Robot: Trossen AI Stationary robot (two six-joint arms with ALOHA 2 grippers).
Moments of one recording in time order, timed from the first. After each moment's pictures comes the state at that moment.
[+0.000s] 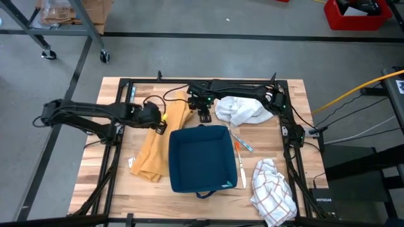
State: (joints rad) left arm 0.08 1.10 0.81 -0.84 -0.35 -0.91; right arm -0.33 2.20 1.88 -0.92 -0.17 -0.46
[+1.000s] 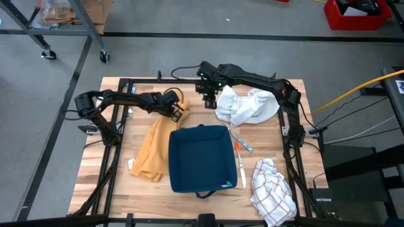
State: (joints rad) left arm 0.48 1.60 0.81 -0.38 -0.20 -0.51; right arm -0.43 2.02 1.88 -0.94 -0.14 -0.45
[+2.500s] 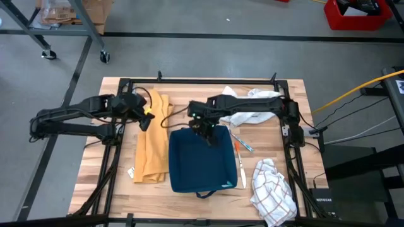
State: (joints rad) left arm 0.21 0.75 0.81 -0.83 -0.08 -0.57; right arm -0.06 2.03 1.88 -1.05 -0.34 -0.35
